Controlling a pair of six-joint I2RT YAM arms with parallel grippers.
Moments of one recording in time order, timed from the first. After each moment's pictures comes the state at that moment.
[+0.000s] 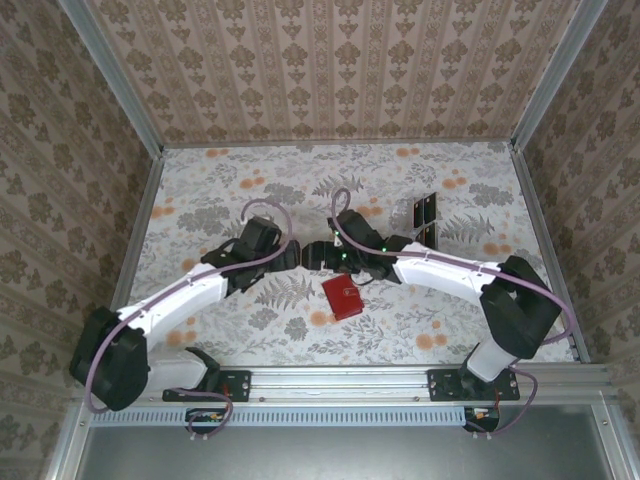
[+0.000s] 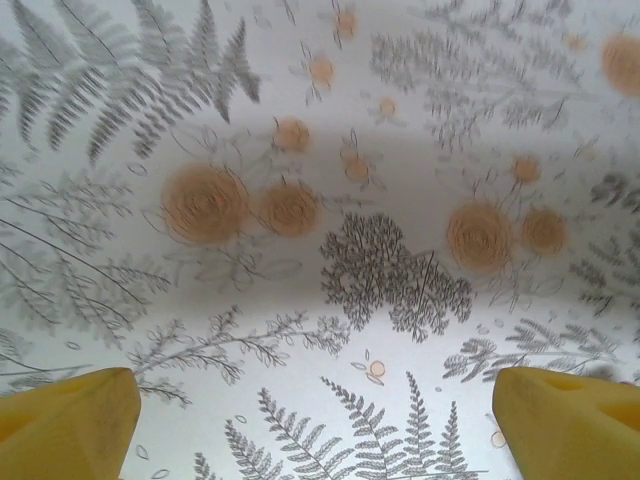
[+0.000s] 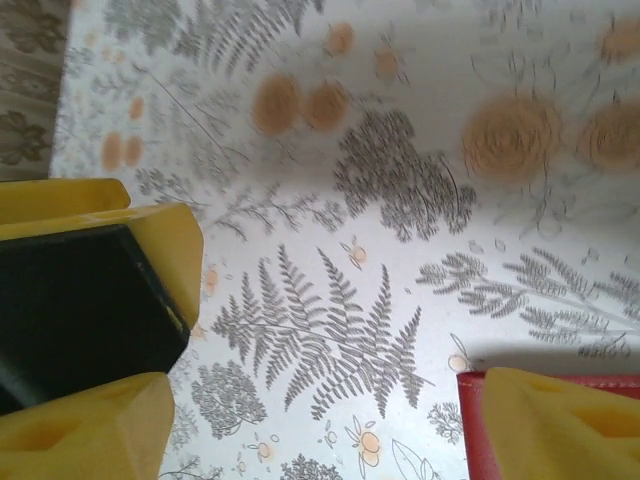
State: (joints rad) left arm -0.64 1.23 0.76 -0.40 -0.19 -0.58; right arm 0.77 1.59 1.05 -0.23 -0.14 0.78
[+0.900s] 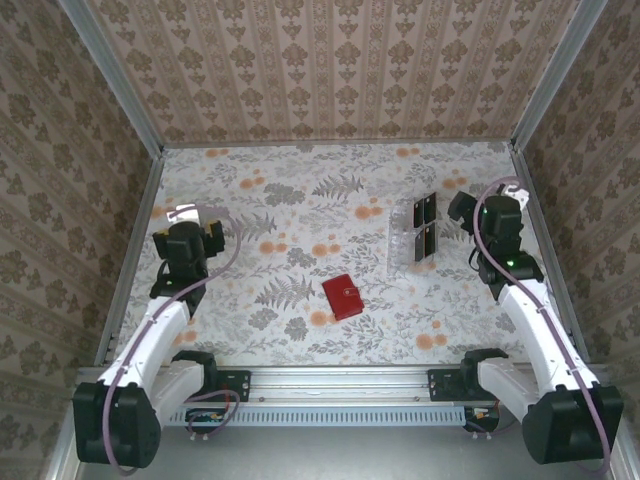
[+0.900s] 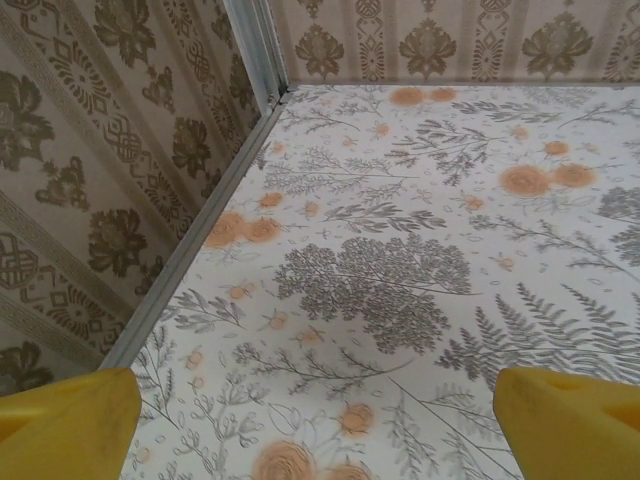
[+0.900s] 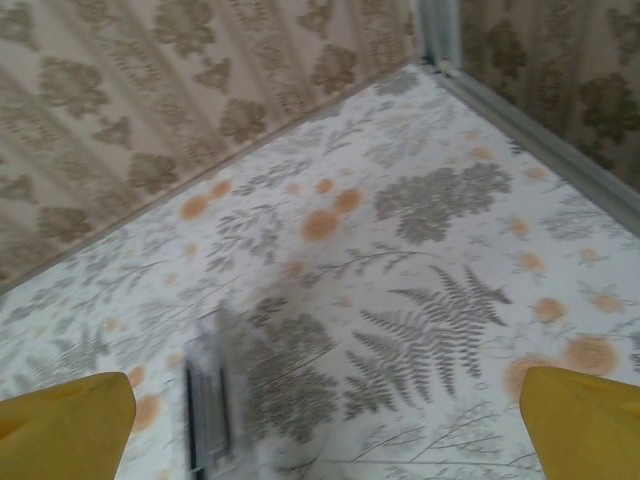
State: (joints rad) left arm -0.15 0.94 0.51 0.00 -0.40 -0.01; right arm 0.00 0.96 0.74 -0.25 0.30 0.48
